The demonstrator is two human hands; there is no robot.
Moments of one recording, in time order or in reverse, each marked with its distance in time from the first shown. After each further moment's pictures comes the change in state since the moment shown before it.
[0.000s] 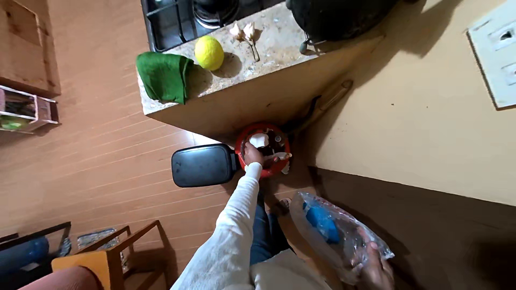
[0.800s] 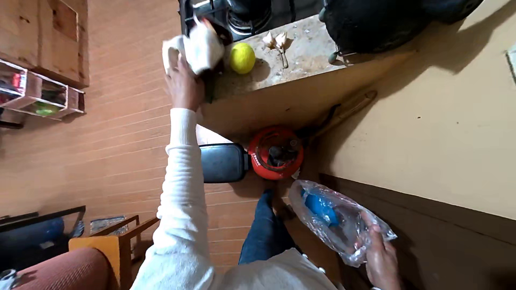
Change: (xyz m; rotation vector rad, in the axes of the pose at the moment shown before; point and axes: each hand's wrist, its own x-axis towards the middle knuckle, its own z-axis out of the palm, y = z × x) left_hand -0.028 0.040 -0.347 0.149 0.586 0.366; right_hand 0.032 -0.028 0.038 -0.064 -0.015 -0.045
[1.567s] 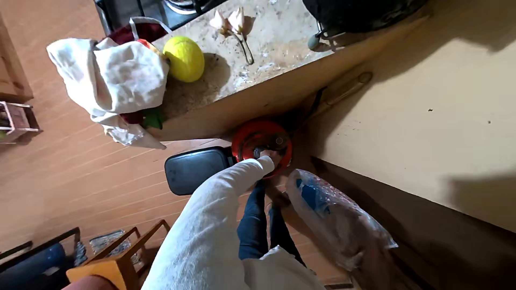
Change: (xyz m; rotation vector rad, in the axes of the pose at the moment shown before) left_hand -0.144 0.083 0.353 0.558 -1.329 0.524; right_hand 0.018 0.002 0.016 -0.084 0.118 0.282
